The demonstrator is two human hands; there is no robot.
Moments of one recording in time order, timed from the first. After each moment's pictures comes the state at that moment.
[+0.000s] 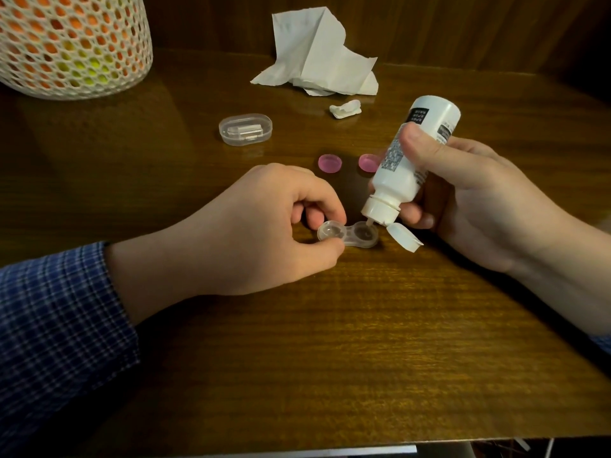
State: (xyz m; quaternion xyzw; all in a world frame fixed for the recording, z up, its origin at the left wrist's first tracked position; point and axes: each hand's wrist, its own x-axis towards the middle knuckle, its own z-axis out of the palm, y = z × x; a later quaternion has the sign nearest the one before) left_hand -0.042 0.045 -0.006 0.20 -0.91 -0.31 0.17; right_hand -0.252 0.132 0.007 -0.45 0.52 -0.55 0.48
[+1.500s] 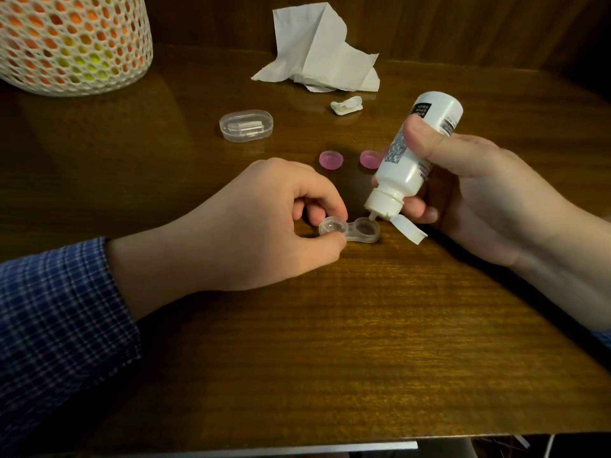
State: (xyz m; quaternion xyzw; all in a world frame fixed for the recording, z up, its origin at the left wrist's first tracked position) left_hand -0.042 0.046 -0.005 0.21 -0.91 -0.31 0.18; right_hand -0.260 0.130 0.005 -0.43 0.53 -0.54 0.49
